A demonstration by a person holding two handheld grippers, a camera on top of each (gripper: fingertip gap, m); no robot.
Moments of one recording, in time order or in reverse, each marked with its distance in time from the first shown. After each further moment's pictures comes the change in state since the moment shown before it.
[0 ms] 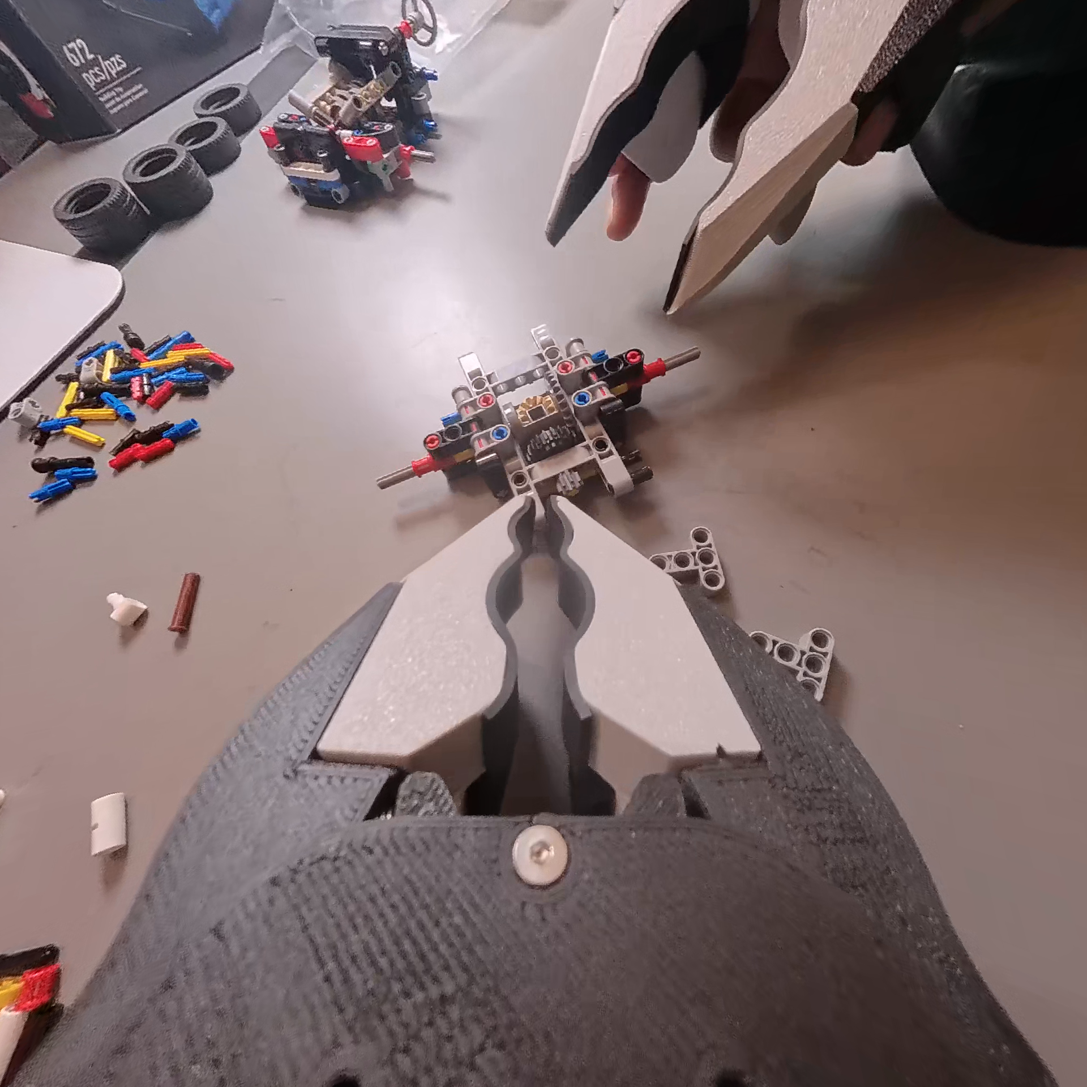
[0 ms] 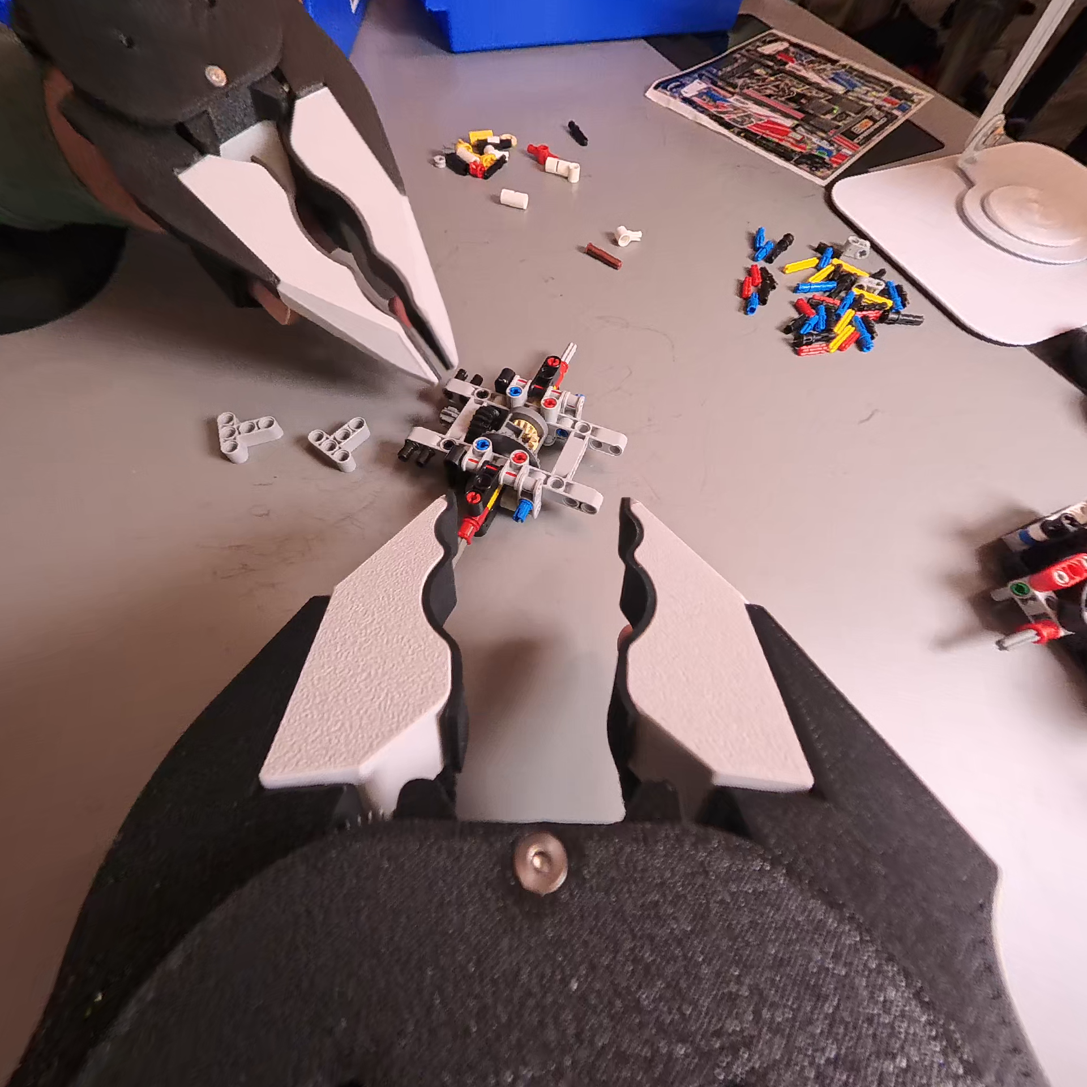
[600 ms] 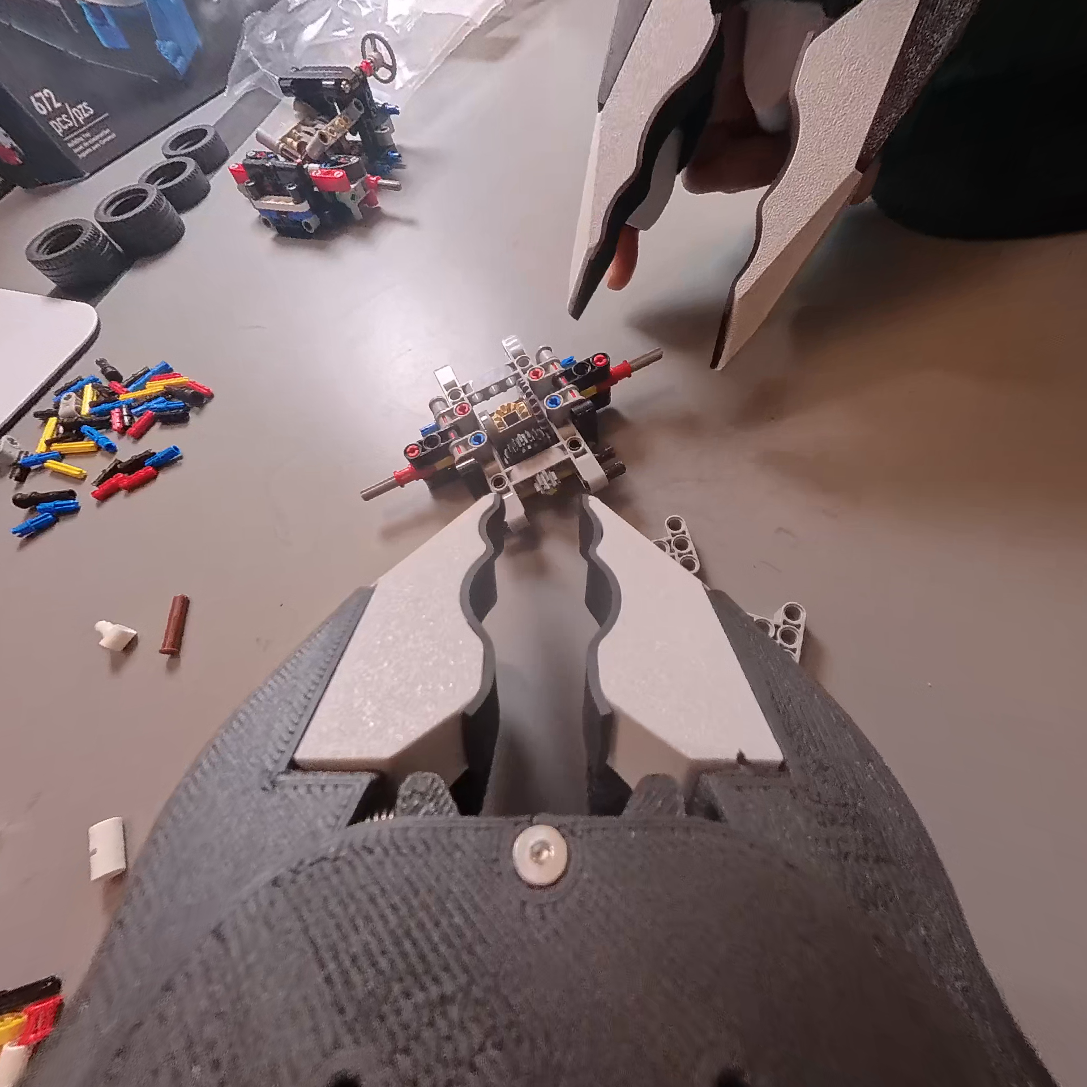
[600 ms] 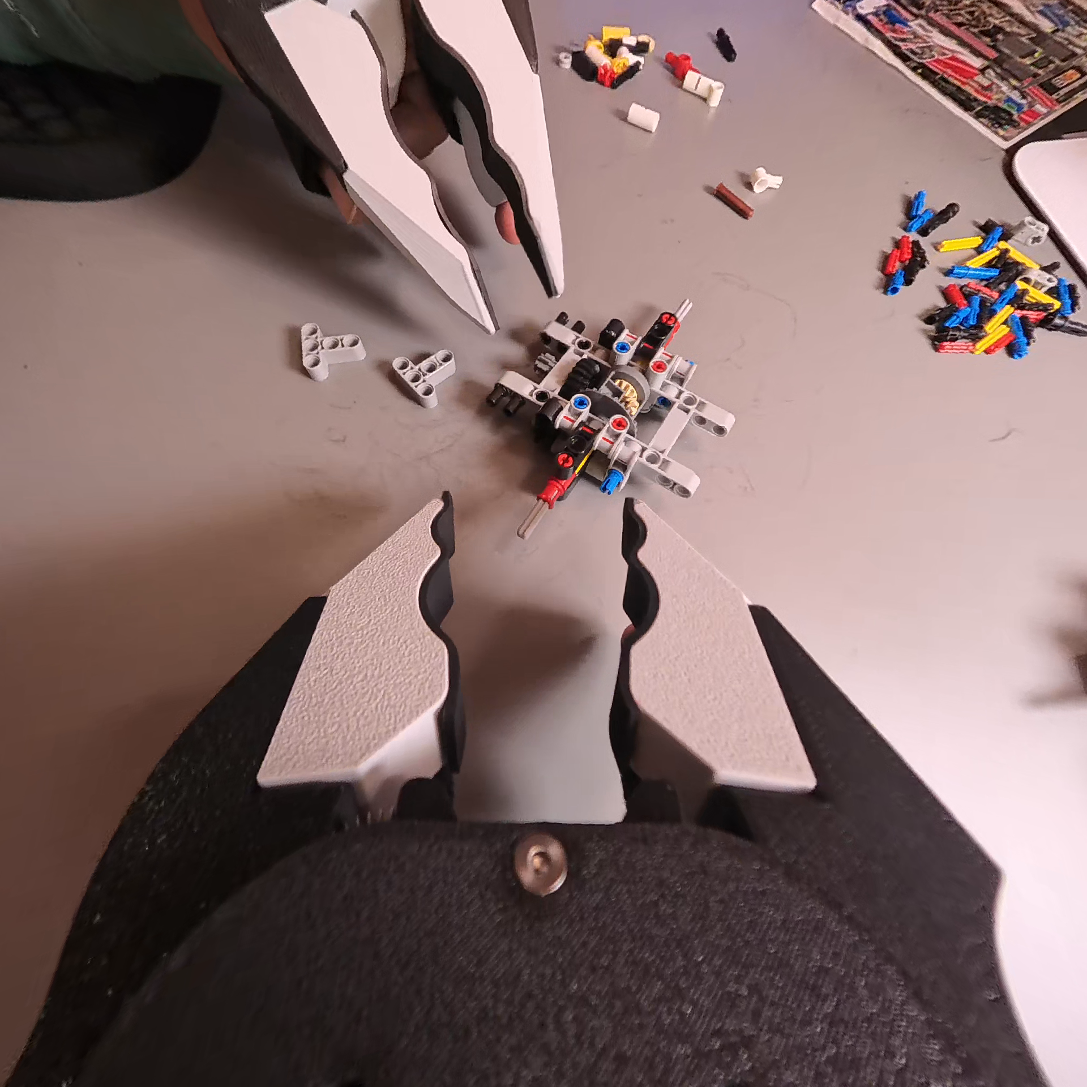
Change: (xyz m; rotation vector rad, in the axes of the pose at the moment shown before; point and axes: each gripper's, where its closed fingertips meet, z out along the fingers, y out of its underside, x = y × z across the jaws) left arm 0.008 -0.002 -0.006 0.028 0.059 0.045; right arm -0.031 0.017 0.002 -0.106 -0.135 -0.113
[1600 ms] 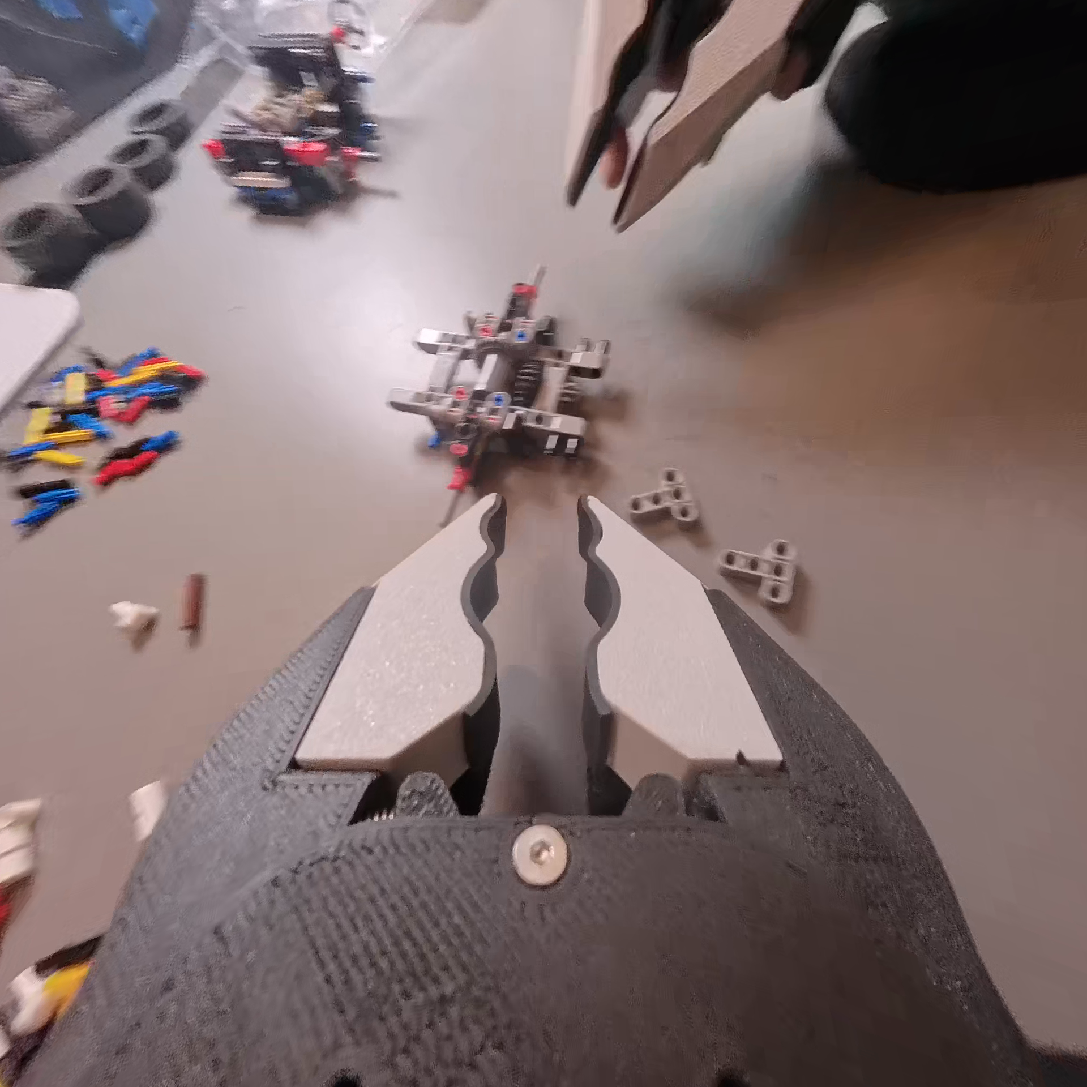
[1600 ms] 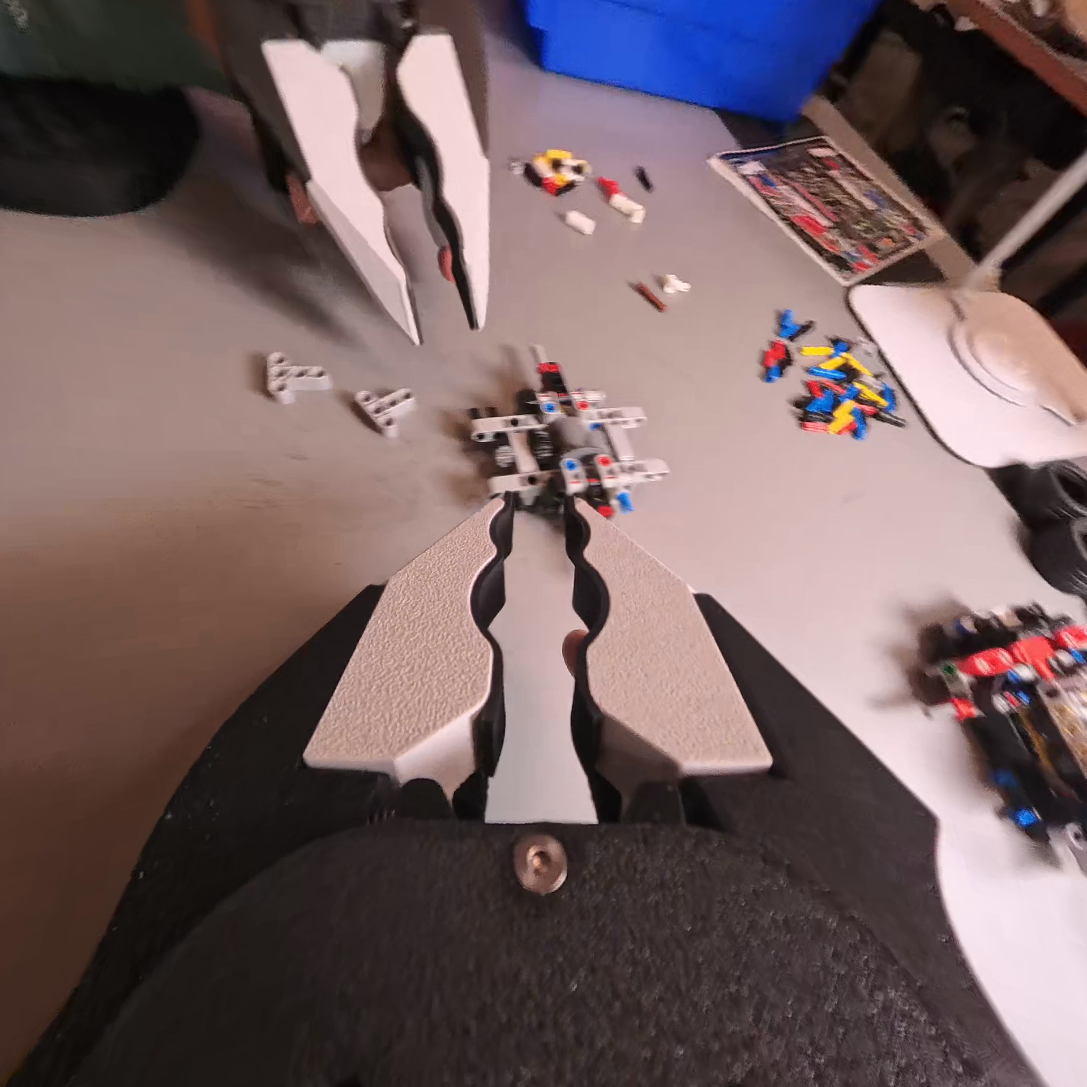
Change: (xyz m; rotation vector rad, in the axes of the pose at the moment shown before) left arm 0.005 0.008 -0.017 -0.043 0.108 0.014; right arm 0.015 -0.018 -0.020 0.106 0.109 -0.123
